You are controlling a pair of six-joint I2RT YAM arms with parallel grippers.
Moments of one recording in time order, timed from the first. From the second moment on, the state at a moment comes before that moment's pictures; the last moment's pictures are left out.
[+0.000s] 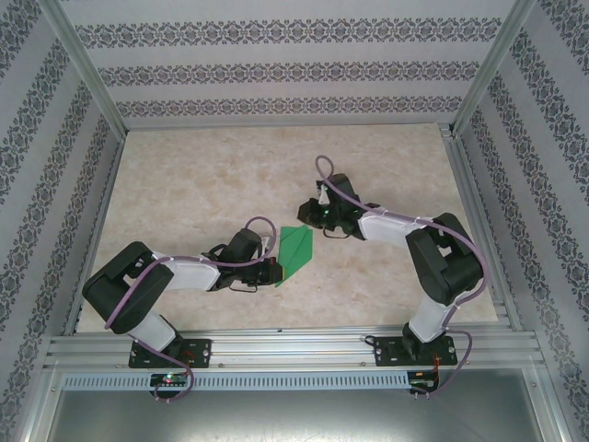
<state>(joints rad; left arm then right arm) -0.67 1.57 0.51 0.18 0.41 -0.79 0.53 1.74 0.94 0.05 -0.38 0.80</state>
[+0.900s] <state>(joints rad) -0.67 1.55 0.50 0.15 0.42 -0.78 0.40 1.83 0.88 0.10 -0.40 0.78</state>
